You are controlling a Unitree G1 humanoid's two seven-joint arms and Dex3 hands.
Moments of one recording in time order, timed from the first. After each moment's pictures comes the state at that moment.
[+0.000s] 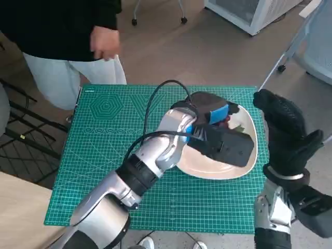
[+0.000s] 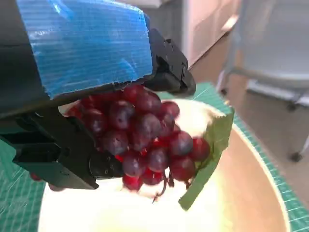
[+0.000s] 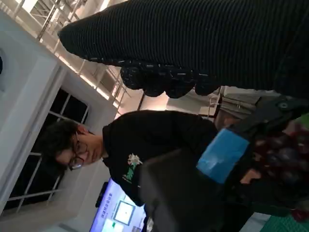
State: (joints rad) left arm -1.16 -0.02 -0.56 0.79 0.73 0.23 -0.40; right arm -0.45 -0.11 -0.22 0.35 0.39 -0.73 0.48
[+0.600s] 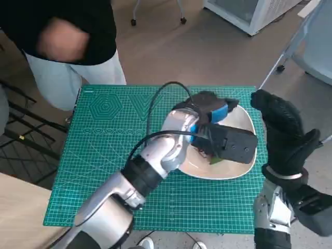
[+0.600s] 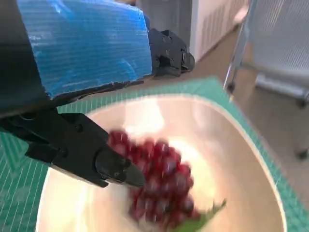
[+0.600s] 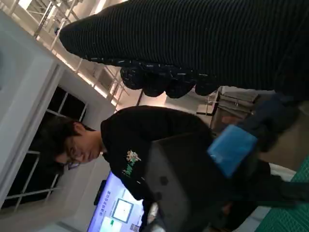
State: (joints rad) left arm -1.14 0.01 -0.55 0.69 0.73 0.27 -0.39; right arm -0.46 -0.11 -0.21 0.36 0.39 -0.73 0.48
